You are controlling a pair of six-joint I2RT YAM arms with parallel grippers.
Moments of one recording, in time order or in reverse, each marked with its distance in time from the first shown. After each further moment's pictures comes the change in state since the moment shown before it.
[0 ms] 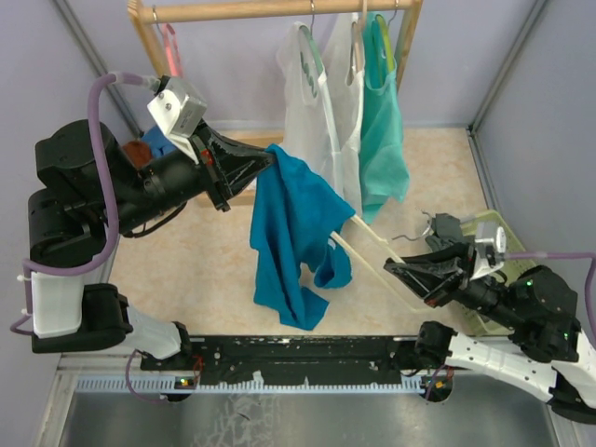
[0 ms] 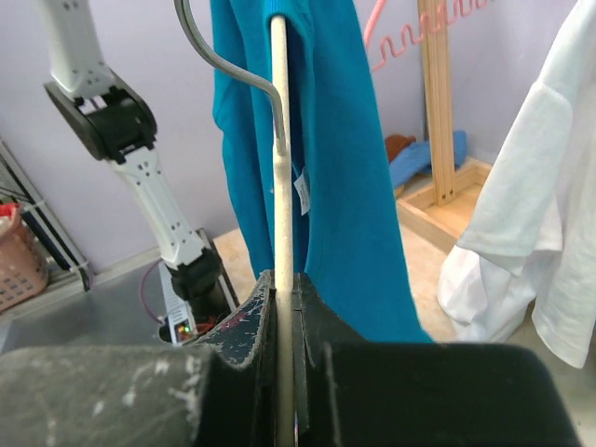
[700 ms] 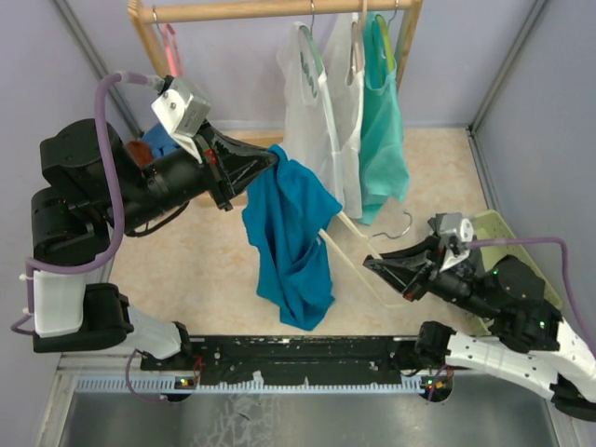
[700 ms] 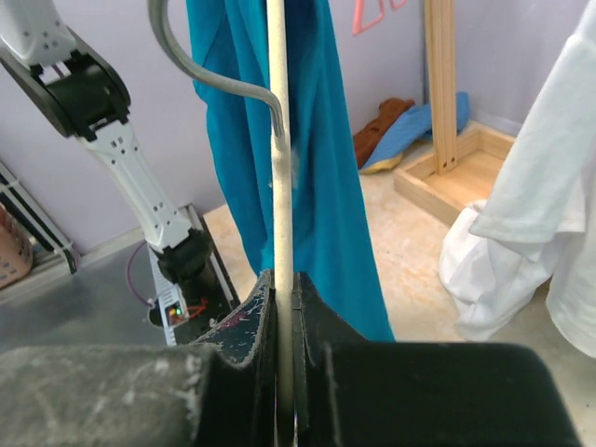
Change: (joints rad) left arm 0.002 0.006 0.000 -0.002 0.000 -0.001; right arm 0.000 0.106 -0.035 0.051 -0.013 0.011
